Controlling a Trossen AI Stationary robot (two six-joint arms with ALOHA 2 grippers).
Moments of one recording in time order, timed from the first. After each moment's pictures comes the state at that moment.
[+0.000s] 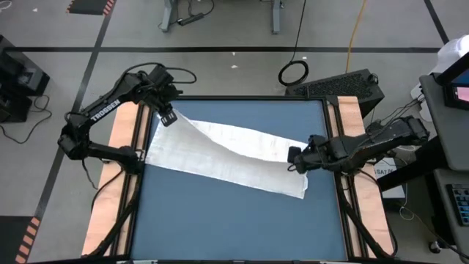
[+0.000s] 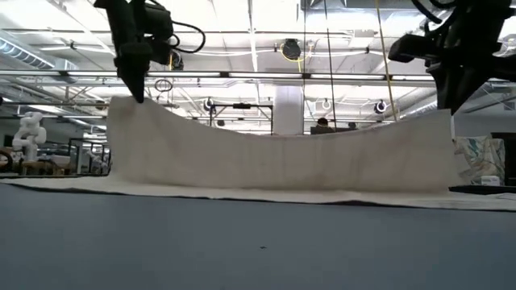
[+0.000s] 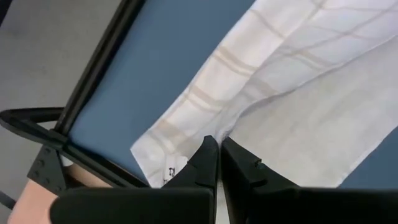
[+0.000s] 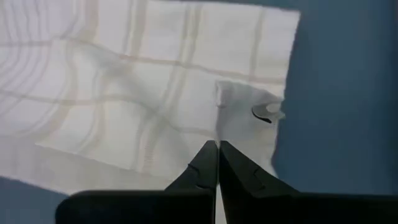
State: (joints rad) left arm 0.84 1.27 1.25 -1.23 0.05 0.30; right arm 0.25 1.15 0.89 -1.16 0.31 1.97
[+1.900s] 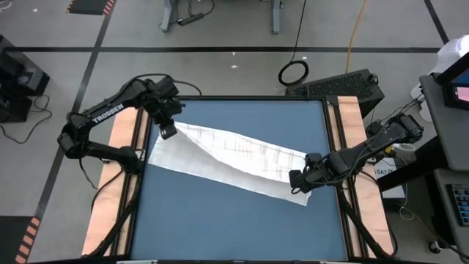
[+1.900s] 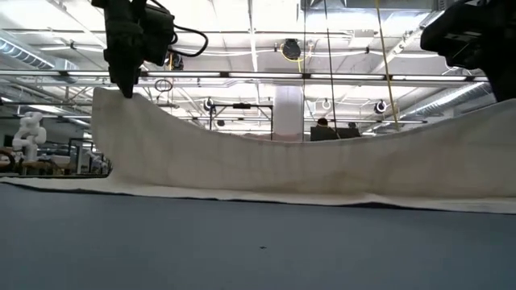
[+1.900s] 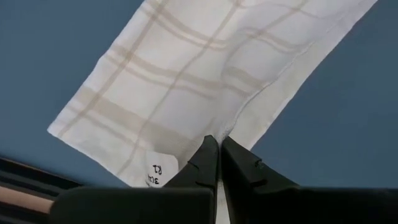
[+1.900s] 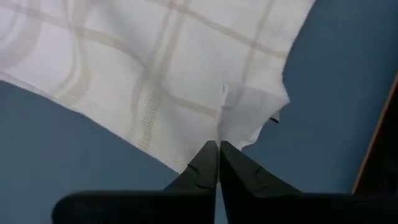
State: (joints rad) left arm 0.72 1.27 1.22 -1.37 0.26 0.21; right arm 0.46 1.23 0.93 -1.14 0.05 1.98
